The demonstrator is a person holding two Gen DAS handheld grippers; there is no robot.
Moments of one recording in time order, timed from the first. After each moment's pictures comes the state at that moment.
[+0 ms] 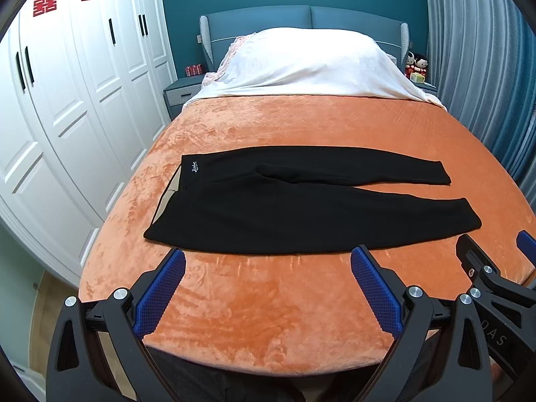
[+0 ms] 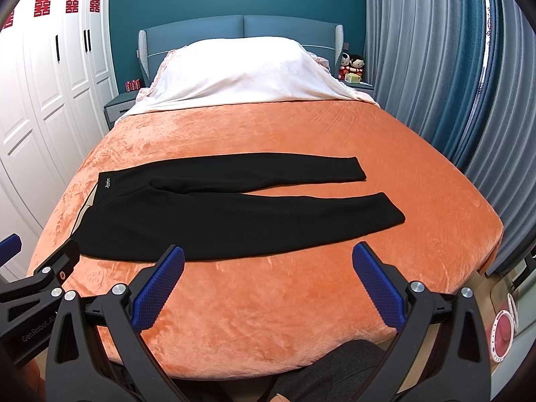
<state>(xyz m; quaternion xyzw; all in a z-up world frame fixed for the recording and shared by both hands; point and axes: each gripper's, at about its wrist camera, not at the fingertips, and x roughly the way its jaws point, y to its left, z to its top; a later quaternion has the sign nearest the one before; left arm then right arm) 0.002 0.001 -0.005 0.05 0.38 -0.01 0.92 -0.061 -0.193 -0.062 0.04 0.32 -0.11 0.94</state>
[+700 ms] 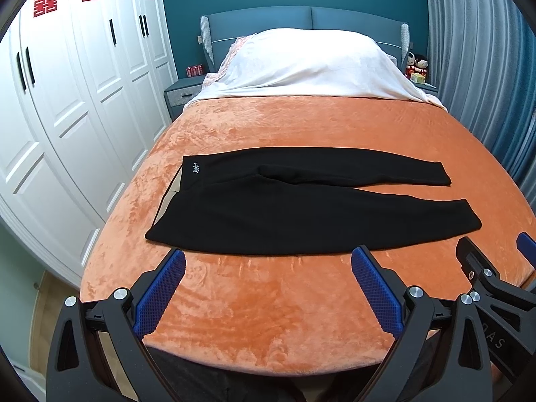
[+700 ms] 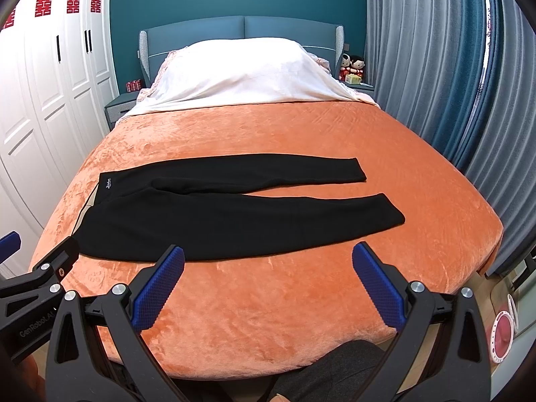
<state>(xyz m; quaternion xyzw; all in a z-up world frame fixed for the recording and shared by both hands) 0.003 0.006 -0.008 0.04 0.38 -0.01 0.92 -0.062 -0.191 -0.062 0.04 0.32 -0.11 0.94</state>
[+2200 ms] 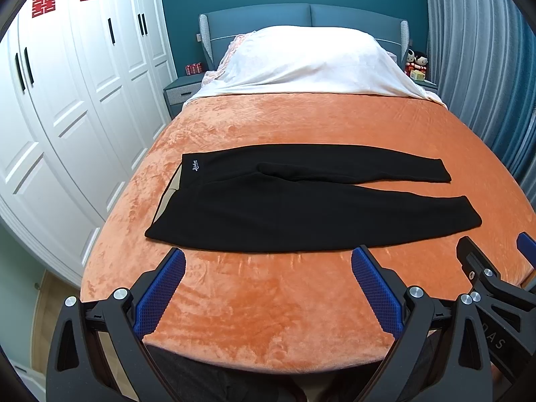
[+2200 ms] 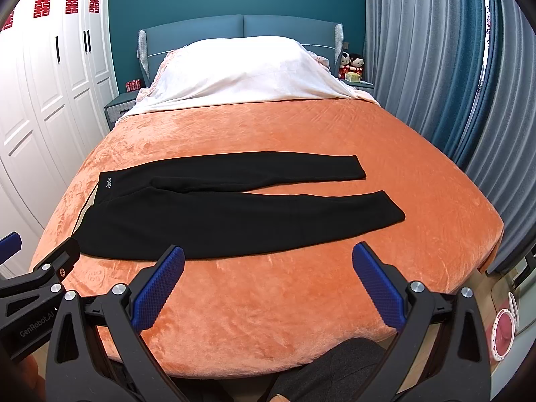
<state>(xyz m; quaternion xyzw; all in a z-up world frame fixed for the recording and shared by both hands) 0.001 0.003 -0.008 0.05 0.39 -0.01 0.92 -0.062 -0.192 -0.063 0.04 0.32 -0.11 0.94</state>
